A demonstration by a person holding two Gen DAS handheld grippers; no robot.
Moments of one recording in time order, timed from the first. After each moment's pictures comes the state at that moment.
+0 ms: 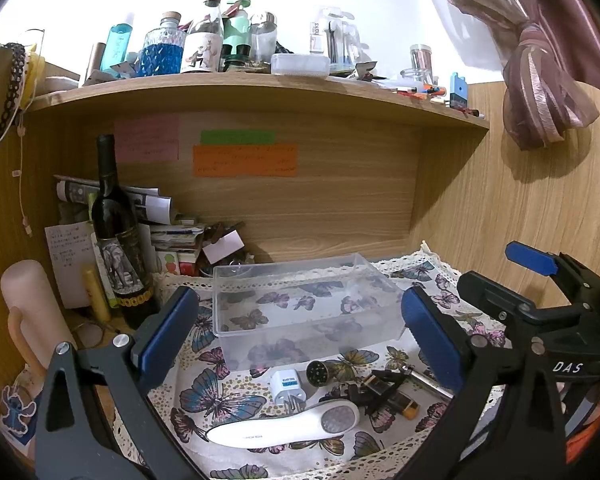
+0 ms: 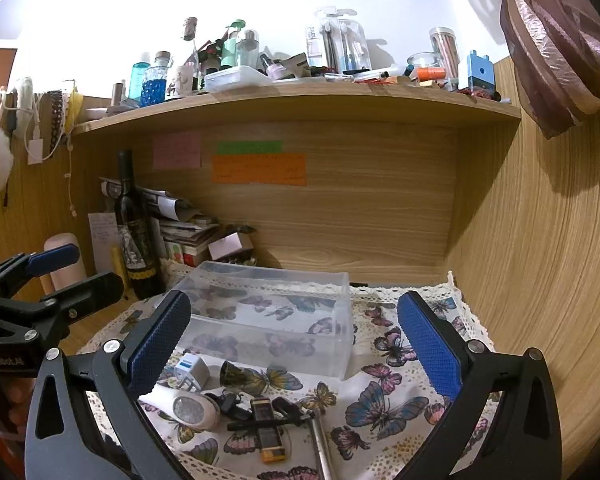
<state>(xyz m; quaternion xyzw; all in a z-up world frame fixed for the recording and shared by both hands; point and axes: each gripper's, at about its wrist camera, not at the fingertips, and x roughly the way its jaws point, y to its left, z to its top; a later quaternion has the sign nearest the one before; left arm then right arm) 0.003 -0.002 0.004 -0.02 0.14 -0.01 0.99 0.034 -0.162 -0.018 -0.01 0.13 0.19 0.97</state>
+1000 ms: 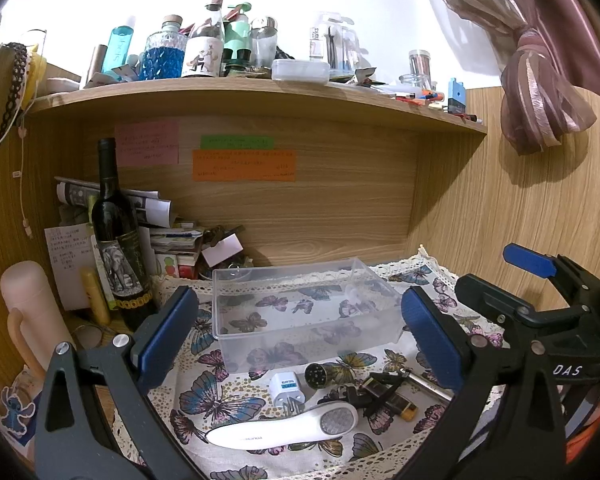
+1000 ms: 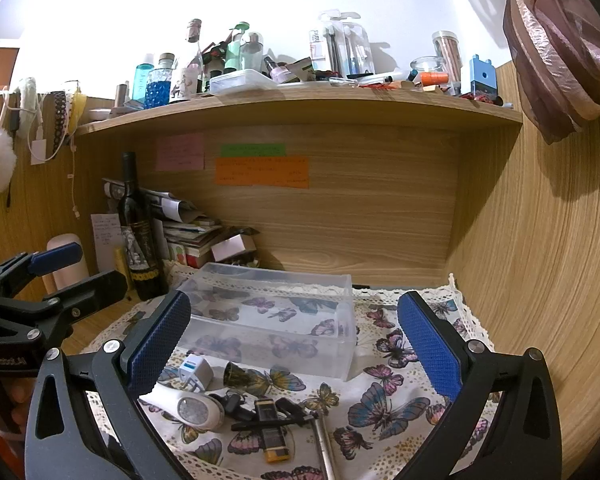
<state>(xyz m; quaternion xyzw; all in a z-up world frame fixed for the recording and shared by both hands) -0.001 -0.001 0.005 -0.02 0.14 -0.01 0.99 0.031 -0.160 -0.016 -0.01 0.12 0.19 0.97</state>
